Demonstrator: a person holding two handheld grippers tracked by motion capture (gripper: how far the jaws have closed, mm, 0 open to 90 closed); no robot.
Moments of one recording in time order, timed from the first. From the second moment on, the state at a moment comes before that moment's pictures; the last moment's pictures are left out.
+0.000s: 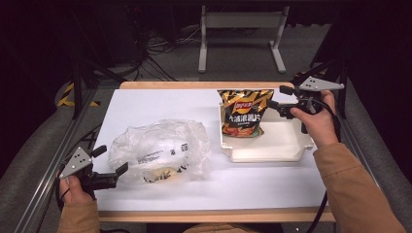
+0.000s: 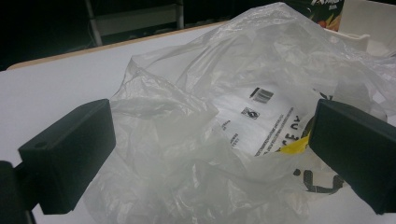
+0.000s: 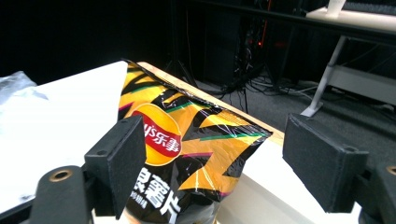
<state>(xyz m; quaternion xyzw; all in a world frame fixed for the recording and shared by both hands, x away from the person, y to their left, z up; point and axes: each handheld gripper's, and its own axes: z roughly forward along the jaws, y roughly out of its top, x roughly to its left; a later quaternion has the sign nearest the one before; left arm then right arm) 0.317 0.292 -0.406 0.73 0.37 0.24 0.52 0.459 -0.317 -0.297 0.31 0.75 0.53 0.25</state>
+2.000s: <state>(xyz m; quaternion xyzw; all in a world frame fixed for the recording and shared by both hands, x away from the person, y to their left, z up) 0.301 0.295 -0.402 0.73 0.35 0.23 0.54 0.325 -0.368 -0.385 0.30 0.74 0.56 0.22</state>
